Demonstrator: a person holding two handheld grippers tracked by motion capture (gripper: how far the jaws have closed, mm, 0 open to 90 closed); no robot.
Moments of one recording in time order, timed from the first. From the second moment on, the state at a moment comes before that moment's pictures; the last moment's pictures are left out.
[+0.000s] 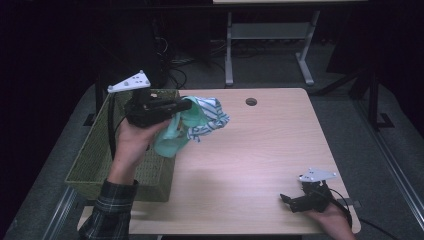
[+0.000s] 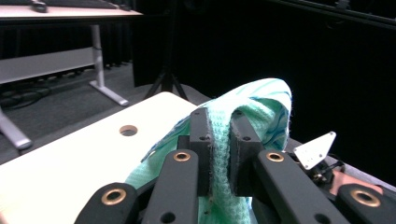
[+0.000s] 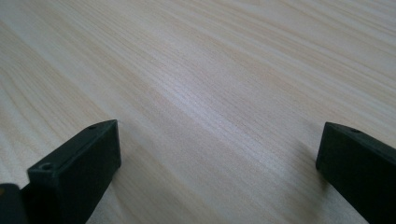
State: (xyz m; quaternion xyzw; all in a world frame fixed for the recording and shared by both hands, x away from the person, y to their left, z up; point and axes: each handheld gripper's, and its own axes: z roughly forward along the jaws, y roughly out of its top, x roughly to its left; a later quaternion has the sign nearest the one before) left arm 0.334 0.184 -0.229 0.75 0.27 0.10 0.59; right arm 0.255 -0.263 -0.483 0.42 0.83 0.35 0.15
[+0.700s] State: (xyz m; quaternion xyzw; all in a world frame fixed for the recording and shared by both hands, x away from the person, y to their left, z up) left arm 0.327 0.108 -0.270 0.76 0.22 0.04 0.61; right arm 0.255 -0.262 -0.483 0.42 0.83 0.35 0.15
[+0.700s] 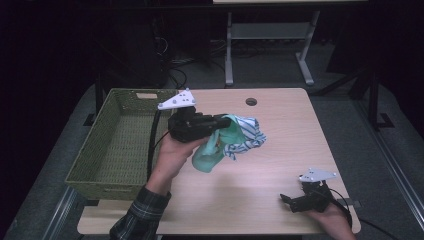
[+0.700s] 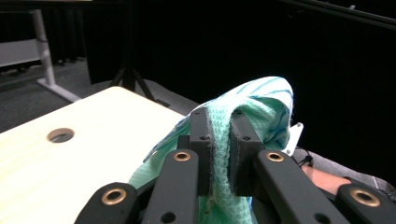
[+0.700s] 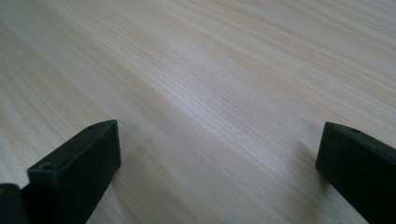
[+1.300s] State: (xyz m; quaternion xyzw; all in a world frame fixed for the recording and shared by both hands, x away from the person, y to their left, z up) left arm 0.318 0.055 -0.305 0.77 0.20 0.00 0.60; right arm 0.255 -0.263 -0.483 0.42 0.83 0.35 0.15
